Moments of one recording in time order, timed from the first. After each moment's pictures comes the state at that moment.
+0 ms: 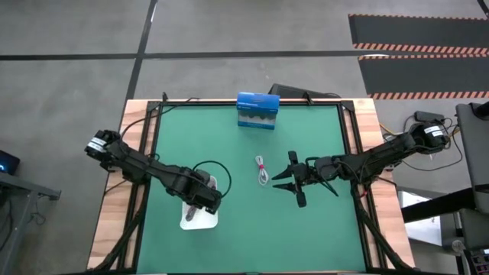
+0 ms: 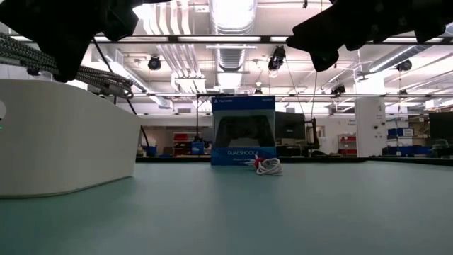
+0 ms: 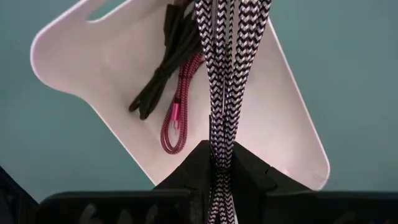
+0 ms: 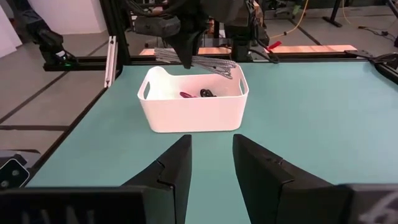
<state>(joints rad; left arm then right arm) -0.40 1.58 1.30 -1.18 0.01 -1.53 0.23 1.22 0.50 0.48 0.08 0.09</state>
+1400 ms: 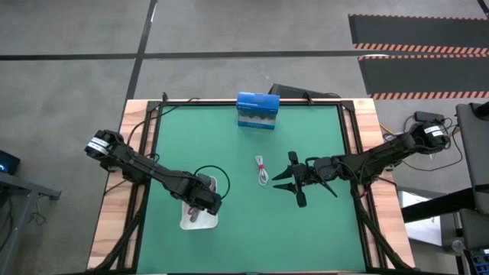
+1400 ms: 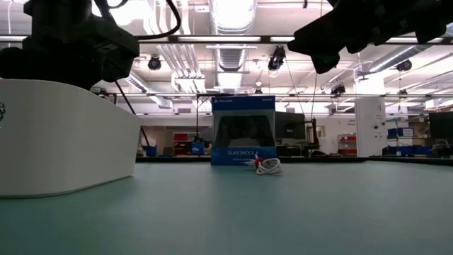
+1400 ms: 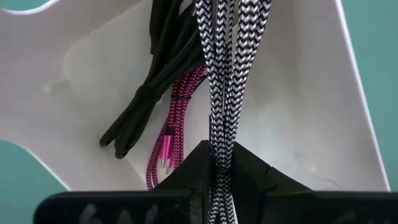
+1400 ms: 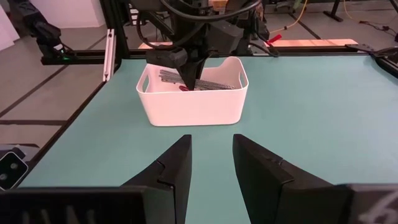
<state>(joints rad) -0.40 1.58 1.05 -0.88 -0.01 -1.55 0.23 1.22 0.50 0.46 0.08 0.09</state>
